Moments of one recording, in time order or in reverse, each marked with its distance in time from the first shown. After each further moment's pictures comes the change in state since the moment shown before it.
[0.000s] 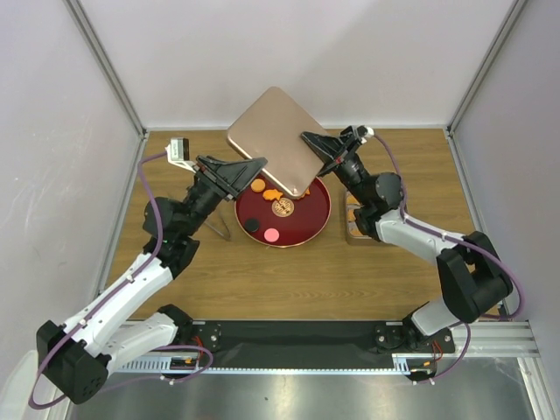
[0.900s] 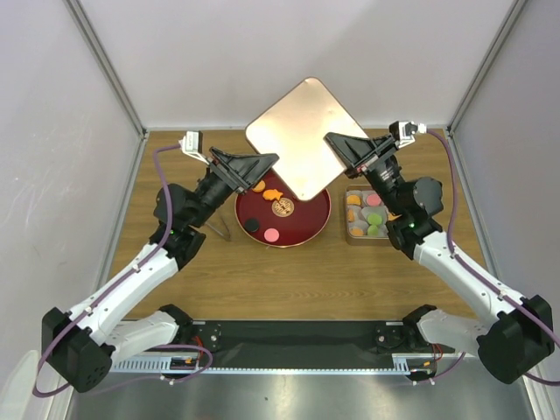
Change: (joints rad) left arm -0.010 0.079 0.080 -0.115 0.002 0.008; right arm -0.044 -0.401 -0.030 -0.455 0.071 -0.494
